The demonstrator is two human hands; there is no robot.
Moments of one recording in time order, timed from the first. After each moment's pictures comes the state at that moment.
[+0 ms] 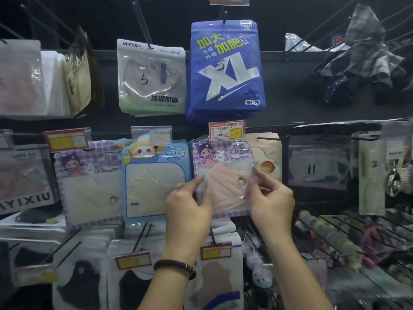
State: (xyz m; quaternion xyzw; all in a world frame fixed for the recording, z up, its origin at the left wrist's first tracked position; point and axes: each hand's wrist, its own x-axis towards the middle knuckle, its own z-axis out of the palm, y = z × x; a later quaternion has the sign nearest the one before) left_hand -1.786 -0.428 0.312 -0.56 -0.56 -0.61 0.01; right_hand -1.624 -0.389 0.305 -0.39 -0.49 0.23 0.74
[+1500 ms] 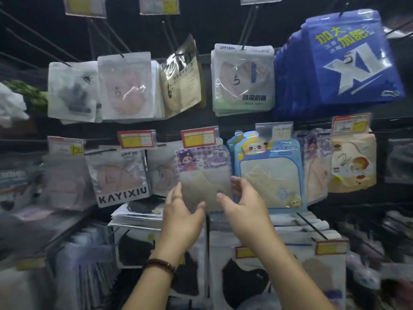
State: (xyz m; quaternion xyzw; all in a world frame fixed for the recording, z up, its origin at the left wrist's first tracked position) left_hand -2.053 -0.485 0.302 -0.52 -0.67 -0.53 -0.04; right_hand -1.896 -0.461 0.311 -0.39 -0.66 0.30 0.56
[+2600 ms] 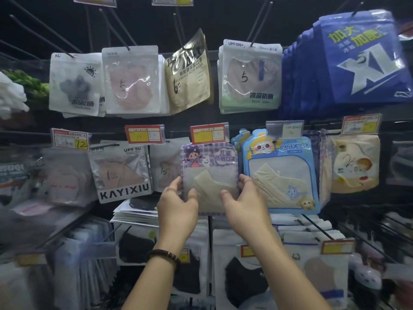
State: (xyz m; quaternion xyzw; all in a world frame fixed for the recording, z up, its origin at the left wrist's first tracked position) left_hand -2.072 -0.481 0.308 -0.46 -0.62 -0.64 -0.06; right_hand -1.923 -0.447 0.310 -0.46 -0.64 0.26 0.56
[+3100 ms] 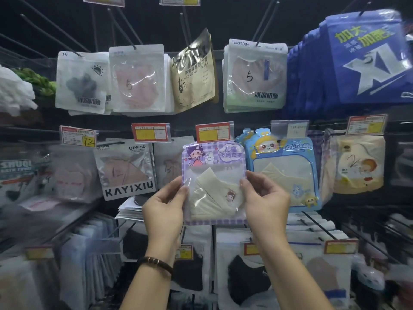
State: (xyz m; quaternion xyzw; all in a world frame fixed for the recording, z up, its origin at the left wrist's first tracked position) left_hand -2.083 -0.500 0.302 -0.33 -0.41 -0.81 -0.25; right_hand -1.913 -0.463 0.310 -0.30 -0.47 0.36 0.75
